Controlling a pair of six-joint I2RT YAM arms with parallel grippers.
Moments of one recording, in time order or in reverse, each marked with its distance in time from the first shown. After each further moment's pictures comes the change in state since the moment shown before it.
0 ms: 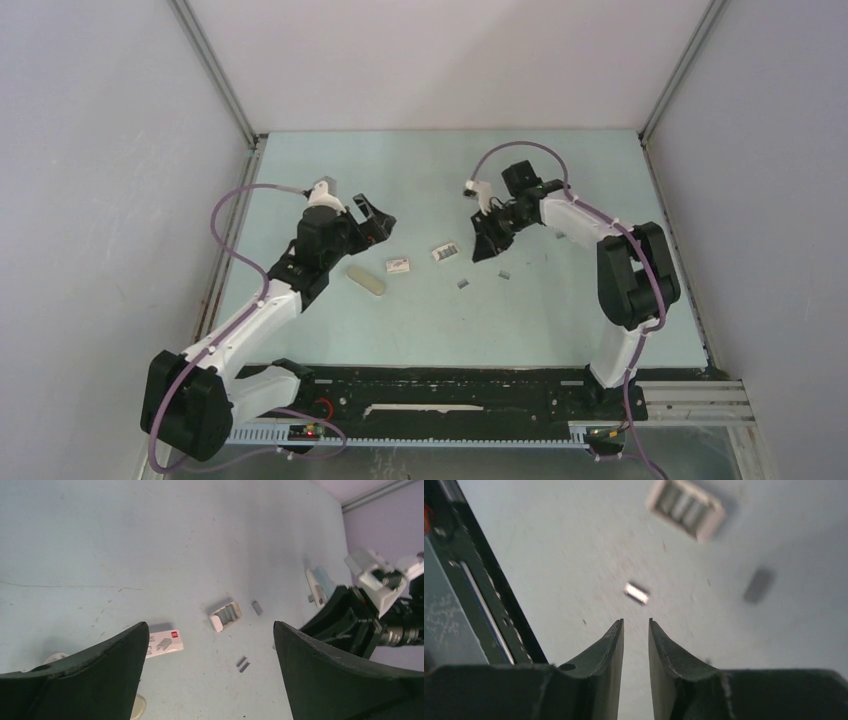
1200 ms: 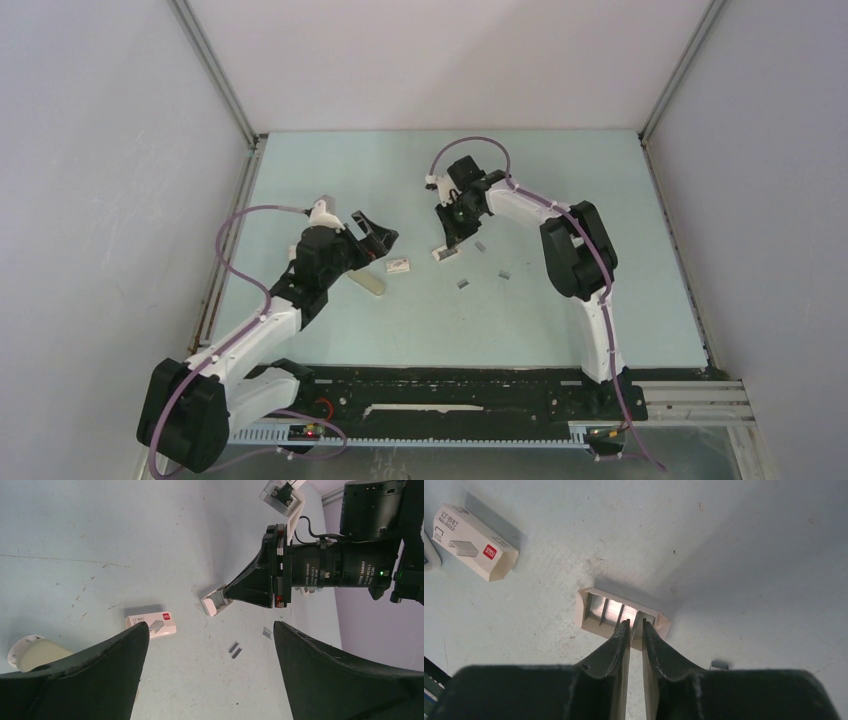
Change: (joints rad) left arm 0.000 -0.058 -0.182 0.166 0.082 -0.086; right arm 0.195 0.366 0.423 -0.002 0.375 0.304
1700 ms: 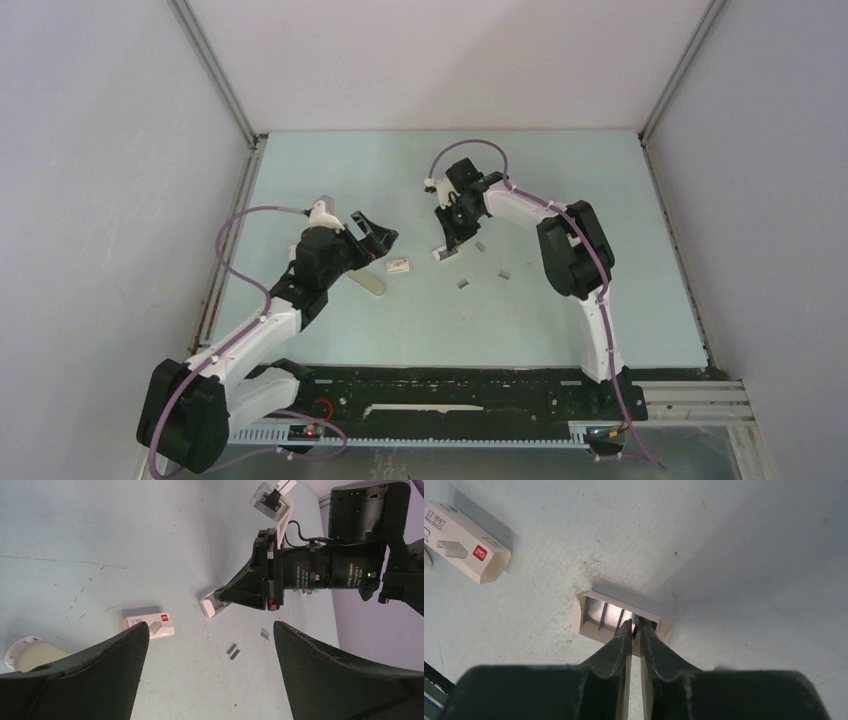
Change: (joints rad) left arm 0.000 -0.001 -0.001 0.008 0.000 -0.010; right arm 0.003 0.022 0.005 -0.002 0.000 -0.001
